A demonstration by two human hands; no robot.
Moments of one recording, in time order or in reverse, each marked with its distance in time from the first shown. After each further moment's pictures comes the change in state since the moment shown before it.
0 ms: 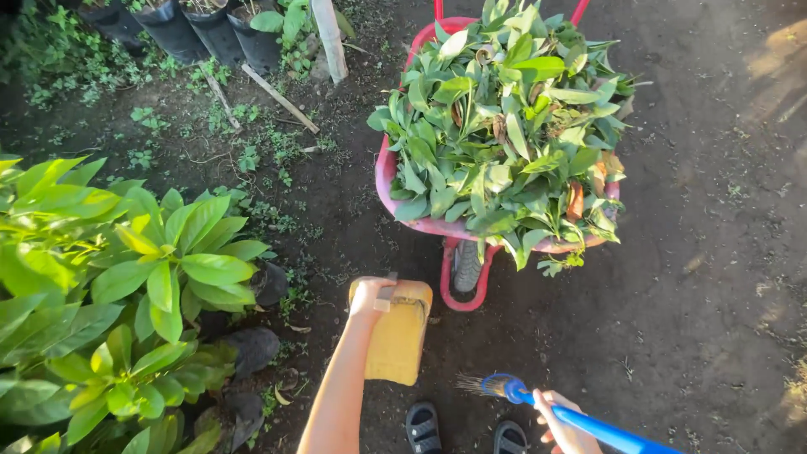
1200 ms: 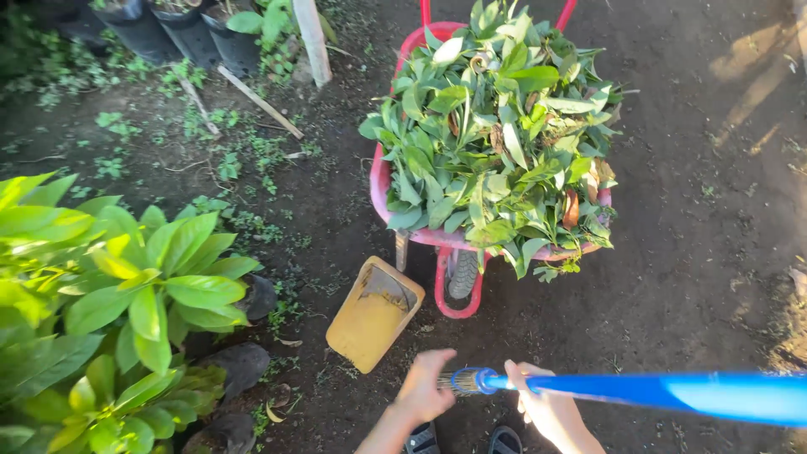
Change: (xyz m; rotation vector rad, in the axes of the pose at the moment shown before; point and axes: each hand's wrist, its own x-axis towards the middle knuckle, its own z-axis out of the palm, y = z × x) left_hand -0.135 0.122 0.026 -0.327 -0.193 0.211; right_hand -0.074 -0.148 0.007 0.118 -0.048 -0.337
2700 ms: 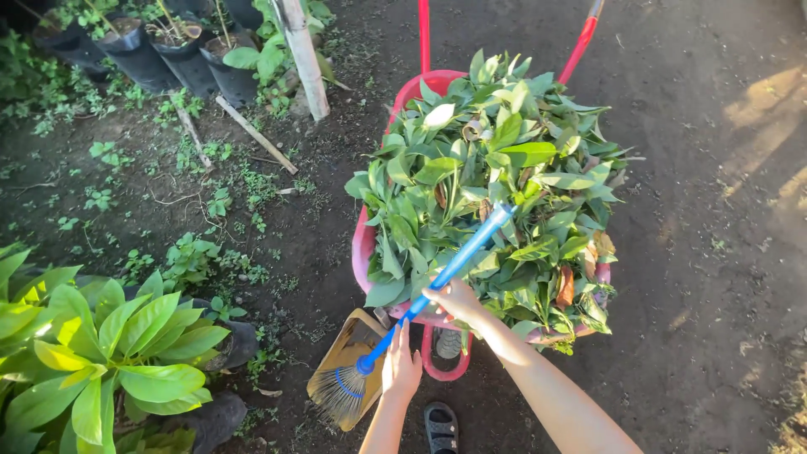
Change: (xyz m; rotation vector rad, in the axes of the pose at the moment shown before) left_hand 0.208 -0.059 -0.015 0.201 0.338 -0.364; right_hand 0.342 -0.174 0.033 -0.077 -0.288 -0.176
